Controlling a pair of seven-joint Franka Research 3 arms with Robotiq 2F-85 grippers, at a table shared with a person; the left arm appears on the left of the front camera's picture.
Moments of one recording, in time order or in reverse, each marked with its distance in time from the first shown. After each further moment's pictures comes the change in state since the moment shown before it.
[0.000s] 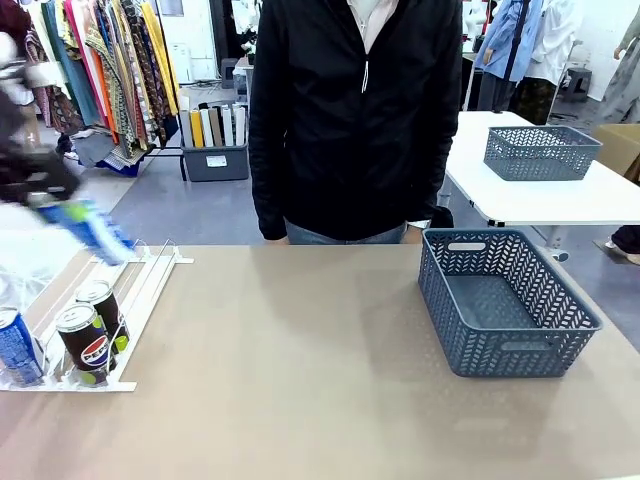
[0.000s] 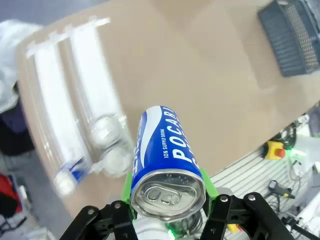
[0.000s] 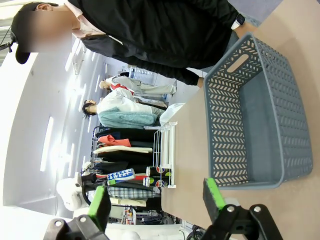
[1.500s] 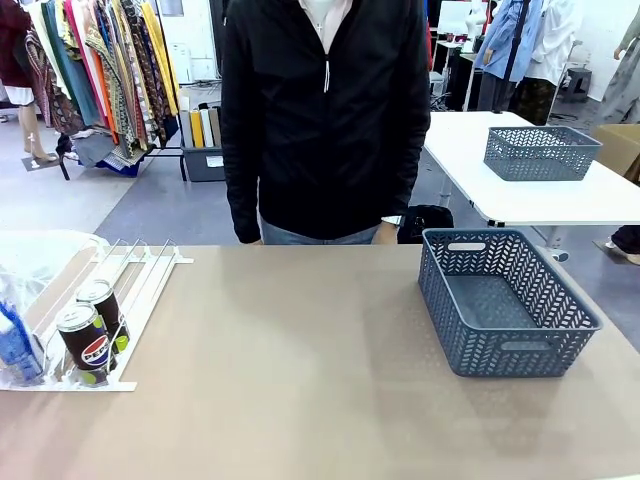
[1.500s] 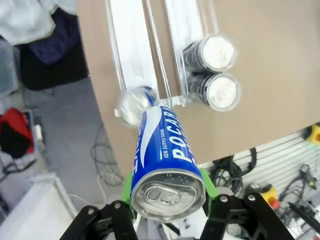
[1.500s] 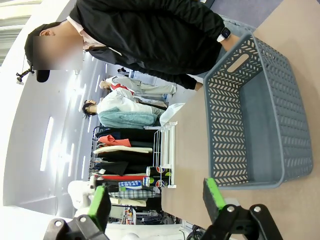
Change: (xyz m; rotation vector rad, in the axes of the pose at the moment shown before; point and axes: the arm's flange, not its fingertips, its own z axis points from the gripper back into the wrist) left arm -0.085 0.138 0.014 0.159 0.165 0.163; right arm 0.000 0.000 0.000 0.000 0.000 0.000
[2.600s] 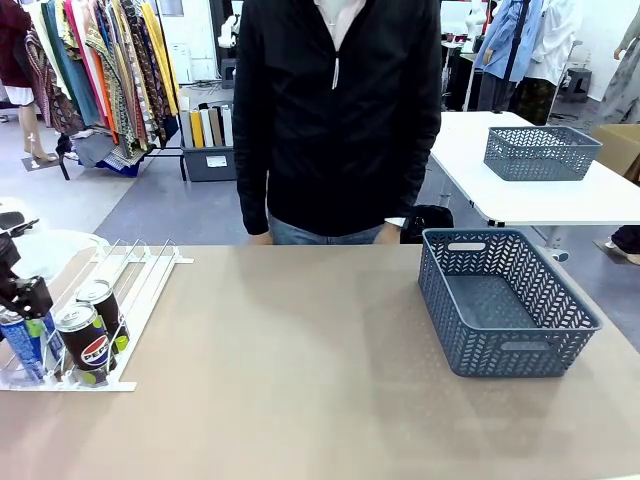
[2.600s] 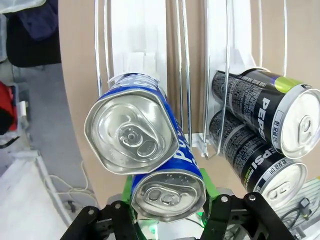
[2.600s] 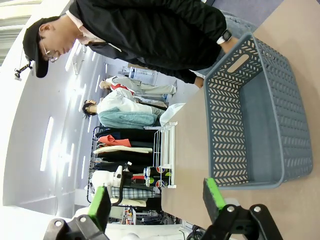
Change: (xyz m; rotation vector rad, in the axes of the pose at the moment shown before) left arm 0.049 0.008 -0.165 0.031 0.141 0.171; right arm 0.000 0.001 0.000 0.000 -0.001 0.002
